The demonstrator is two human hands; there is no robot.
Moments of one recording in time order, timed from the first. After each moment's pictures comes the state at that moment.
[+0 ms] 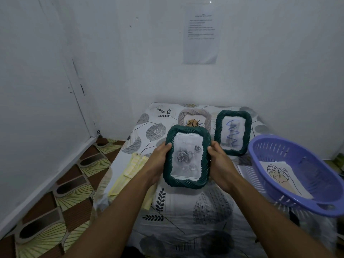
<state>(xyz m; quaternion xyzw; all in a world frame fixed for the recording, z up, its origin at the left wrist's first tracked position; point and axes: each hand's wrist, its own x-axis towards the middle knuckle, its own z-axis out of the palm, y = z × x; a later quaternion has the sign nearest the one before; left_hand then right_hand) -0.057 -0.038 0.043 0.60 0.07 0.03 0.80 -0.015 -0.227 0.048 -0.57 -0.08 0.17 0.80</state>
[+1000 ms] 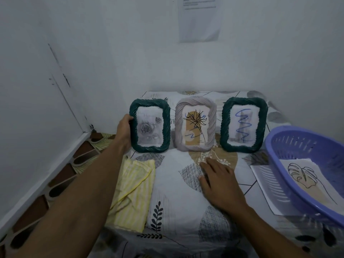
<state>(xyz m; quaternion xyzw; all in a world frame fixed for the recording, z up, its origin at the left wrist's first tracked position) 0.066 0.088 0.031 0.60 0.24 0.16 0.75 0.017 -0.235 -0.052 -0.95 -0.25 -0.09 0.14</state>
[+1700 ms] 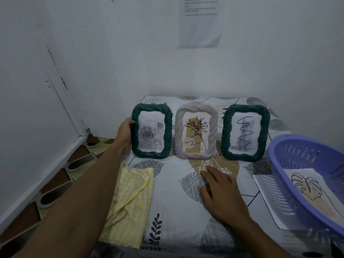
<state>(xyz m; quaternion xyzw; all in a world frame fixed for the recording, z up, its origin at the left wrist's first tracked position) 0.088 0.095 0.026 0.62 0.22 0.14 0.74 0.020 -0.236 -0.057 -0.96 -0.24 -0.08 0.15</state>
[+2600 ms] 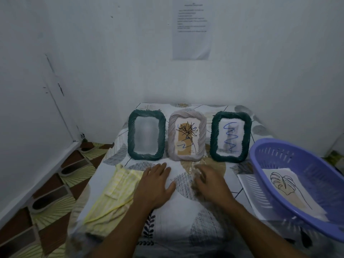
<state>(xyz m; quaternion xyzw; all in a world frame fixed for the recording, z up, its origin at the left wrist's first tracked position) -0.016 -0.024 -0.056 0.99 -0.04 0.13 0.06 0.030 -0.236 -0.027 -0.91 -0.20 -0.04 0.36</state>
